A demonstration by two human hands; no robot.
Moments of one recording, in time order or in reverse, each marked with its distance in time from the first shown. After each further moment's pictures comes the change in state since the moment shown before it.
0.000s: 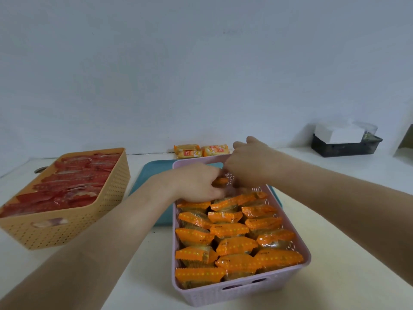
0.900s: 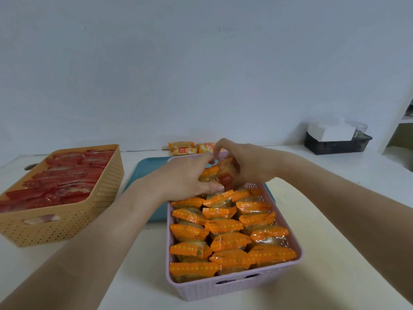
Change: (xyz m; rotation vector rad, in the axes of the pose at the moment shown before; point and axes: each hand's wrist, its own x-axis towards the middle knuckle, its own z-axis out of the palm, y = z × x) left_hand -0.012 -0.014 0.007 -0.047 0.227 0.024; right_hand -0.017 0.017 0.012 0.870 0.024 0.043
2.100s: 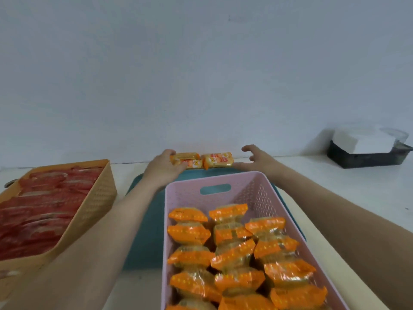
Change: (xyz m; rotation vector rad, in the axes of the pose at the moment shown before) left_hand 0.093 -0.125 0.031 -0.323 0.314 -0.586; right_hand 0.101 0.094 0.033 0.582 0.238 0.436
